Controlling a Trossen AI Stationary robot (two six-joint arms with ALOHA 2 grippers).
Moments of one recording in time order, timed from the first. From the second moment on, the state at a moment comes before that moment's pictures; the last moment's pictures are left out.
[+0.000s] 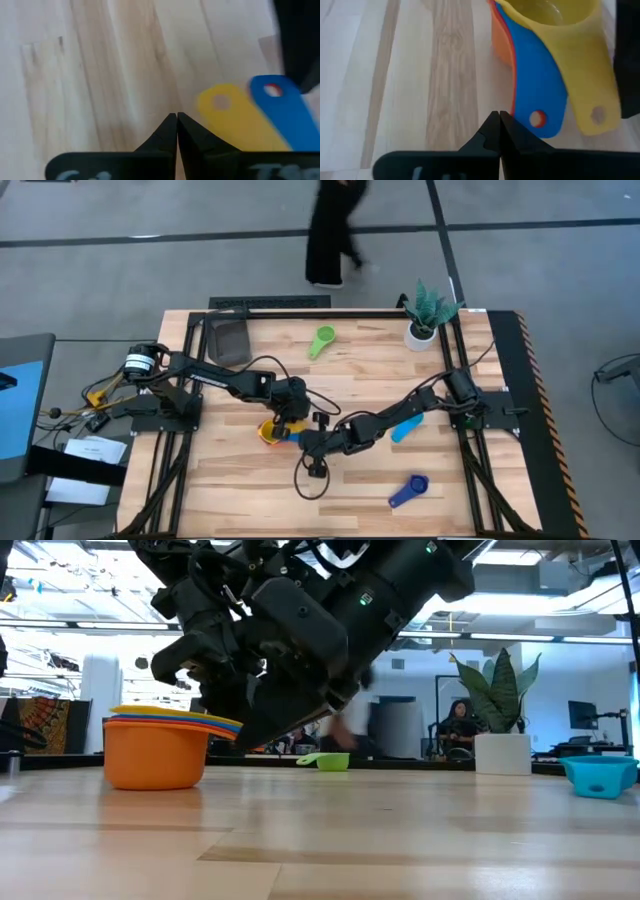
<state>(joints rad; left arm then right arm) -0.01 1.67 0.91 -0.16 0.10 0.19 0.30 2.11 1.38 -0.06 0.23 0.29</state>
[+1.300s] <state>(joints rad) -0.02 1.53 0.97 -0.22 -0.13 0.24 0.36 1.87 1.35 -0.76 0.63 0.65</state>
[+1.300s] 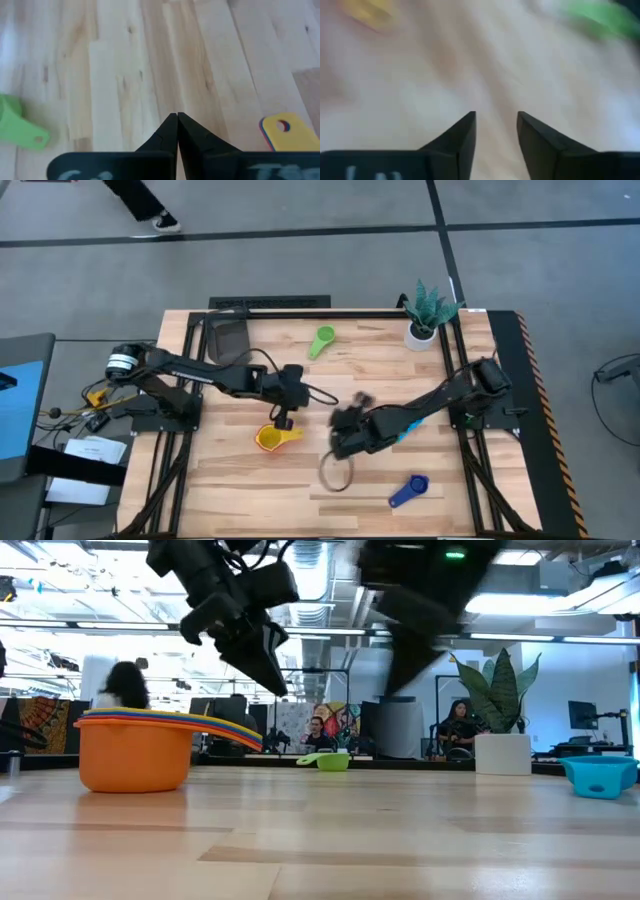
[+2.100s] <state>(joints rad) -0.01 1.32 0.64 0.26 -0.15 0.08 0.56 1.22 0.75 -1.06 0.64 1.69</state>
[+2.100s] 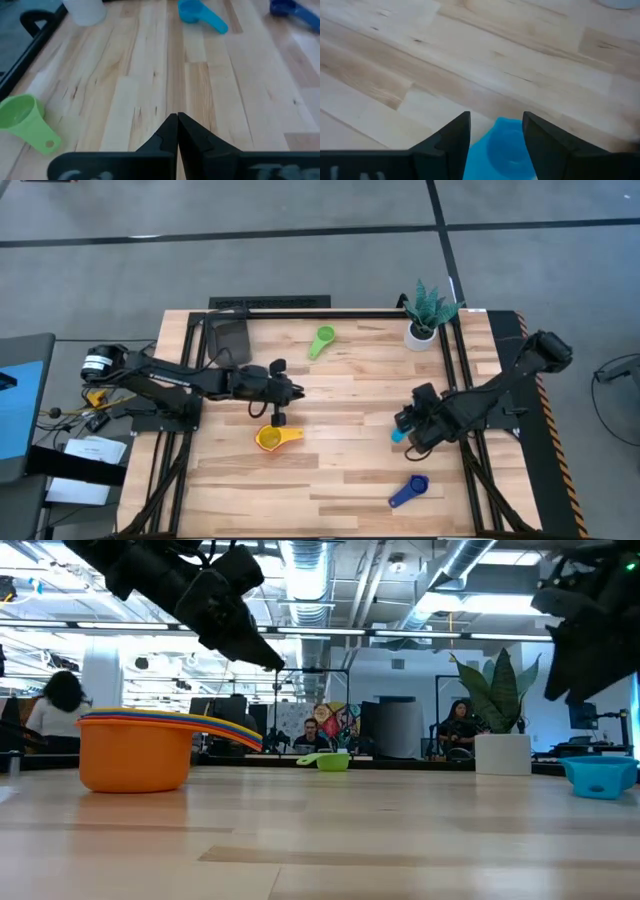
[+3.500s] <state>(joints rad) -0.01 1.31 0.45 0.54 -0.15 -0.02 0.53 1.22 0.53 -0.95 0.40 1.81</state>
